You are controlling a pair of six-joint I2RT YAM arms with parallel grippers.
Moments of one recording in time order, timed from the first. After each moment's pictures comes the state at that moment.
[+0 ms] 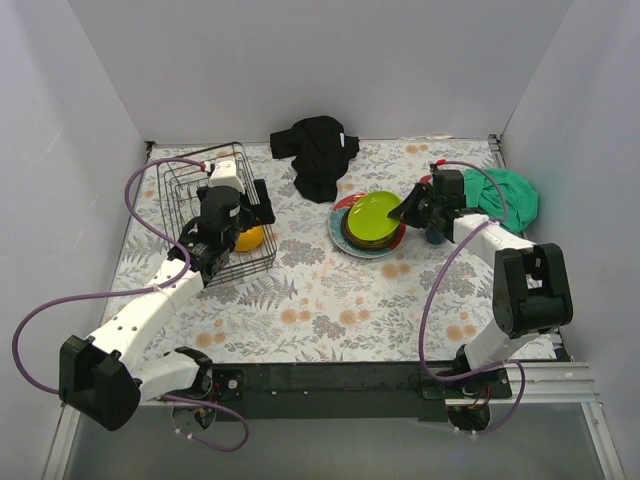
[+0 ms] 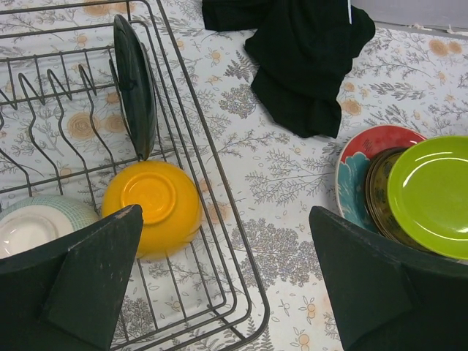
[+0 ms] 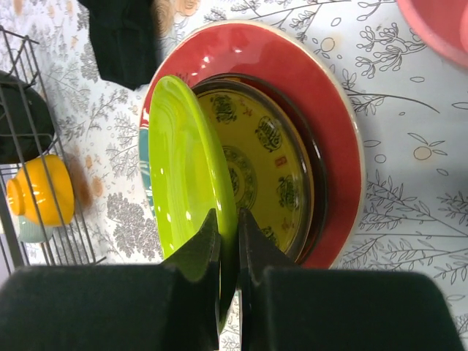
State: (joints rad) left arm -0.47 1.13 0.91 -0.14 -0.35 -0.34; right arm 0.19 1.60 0.96 -0.03 -0.31 0.65
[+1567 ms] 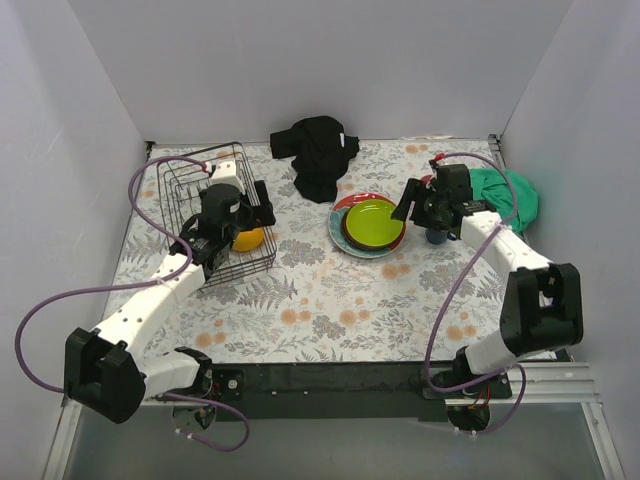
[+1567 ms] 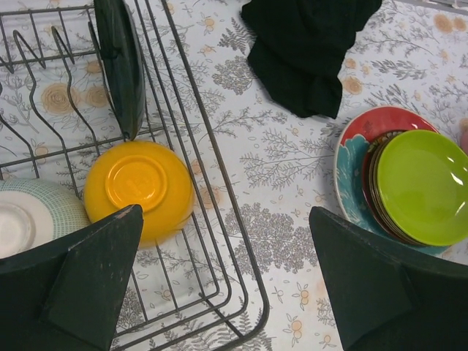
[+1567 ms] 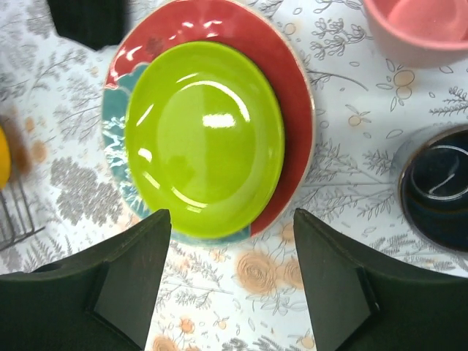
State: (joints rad) left arm -0.43 1.16 0.91 -0.17 -0.27 -0.38; right arm 0.20 1.53 1.06 -0.32 -0.20 0.43
